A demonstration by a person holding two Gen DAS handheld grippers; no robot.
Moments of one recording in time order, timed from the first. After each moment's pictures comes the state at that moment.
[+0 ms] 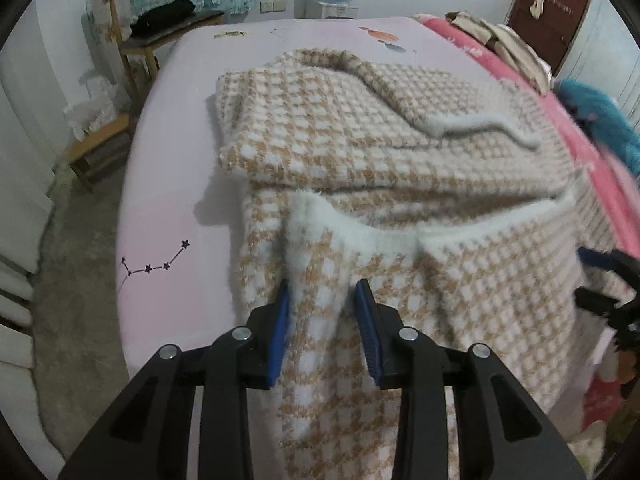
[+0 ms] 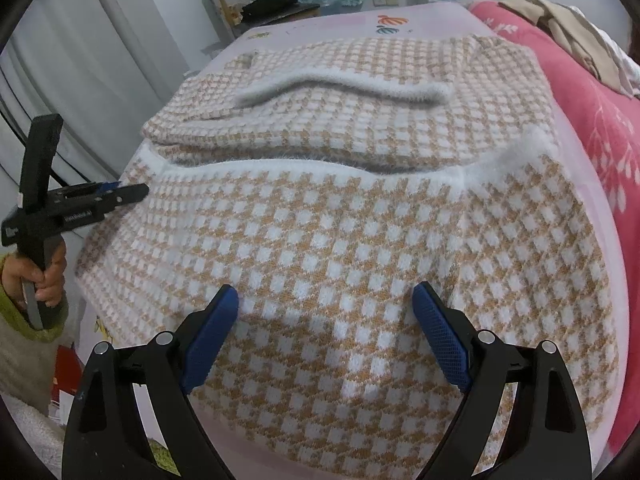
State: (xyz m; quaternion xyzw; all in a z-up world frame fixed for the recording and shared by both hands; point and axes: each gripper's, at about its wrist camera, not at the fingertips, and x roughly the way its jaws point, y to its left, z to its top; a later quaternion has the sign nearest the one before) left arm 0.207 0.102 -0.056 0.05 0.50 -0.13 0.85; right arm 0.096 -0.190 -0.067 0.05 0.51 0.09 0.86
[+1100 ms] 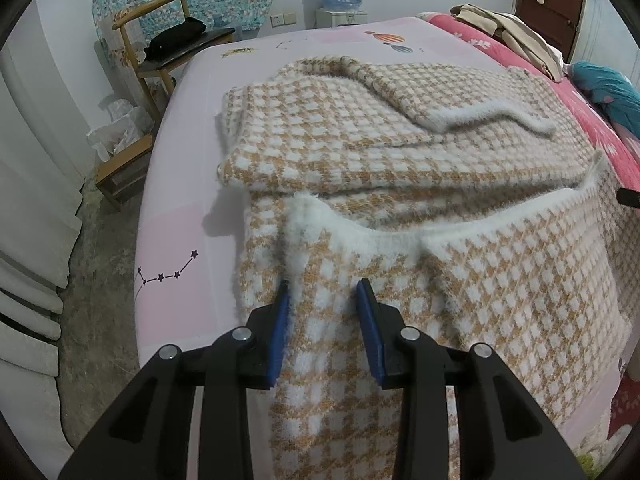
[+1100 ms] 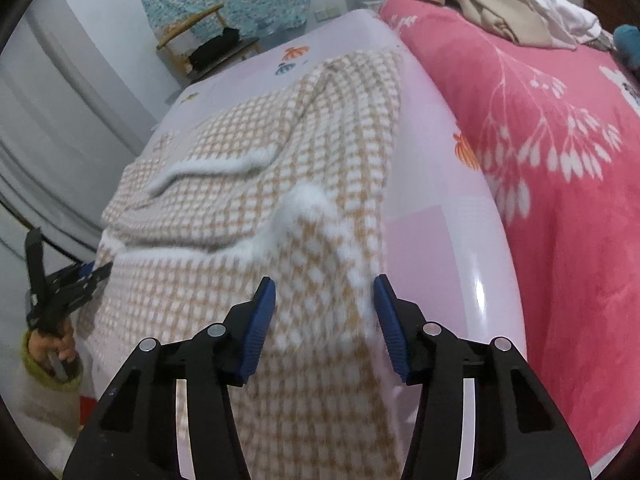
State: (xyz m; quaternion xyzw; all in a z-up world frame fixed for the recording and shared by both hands) left arm 0.198 0.087 -0.057 0.09 0.48 -0.10 0.87; right arm 0.105 -0.322 -0.044 0.13 0.49 0.05 0.86
